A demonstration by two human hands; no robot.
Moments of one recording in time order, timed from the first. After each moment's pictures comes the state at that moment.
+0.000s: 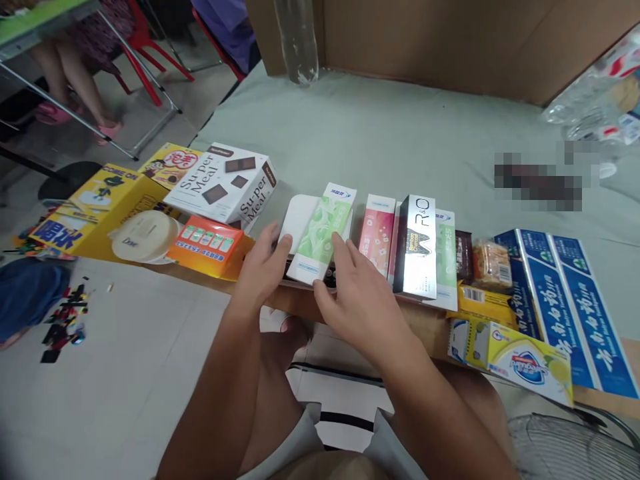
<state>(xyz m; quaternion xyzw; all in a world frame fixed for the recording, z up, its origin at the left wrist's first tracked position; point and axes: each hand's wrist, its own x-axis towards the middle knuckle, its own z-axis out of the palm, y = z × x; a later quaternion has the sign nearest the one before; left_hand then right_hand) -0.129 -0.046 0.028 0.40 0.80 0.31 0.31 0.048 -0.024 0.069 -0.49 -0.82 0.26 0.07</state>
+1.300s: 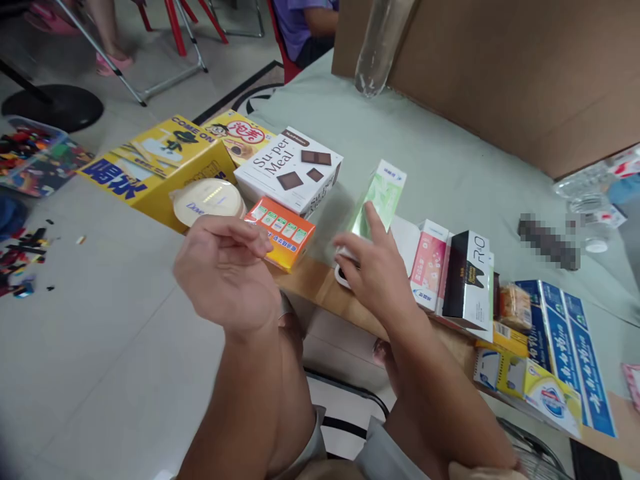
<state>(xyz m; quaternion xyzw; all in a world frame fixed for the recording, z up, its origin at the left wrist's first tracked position) -0.175 -0.101 0.059 0.25 0.49 0.84 0.05 -0.037 -0.016 0.057 -0.42 -0.88 0.18 0.12</state>
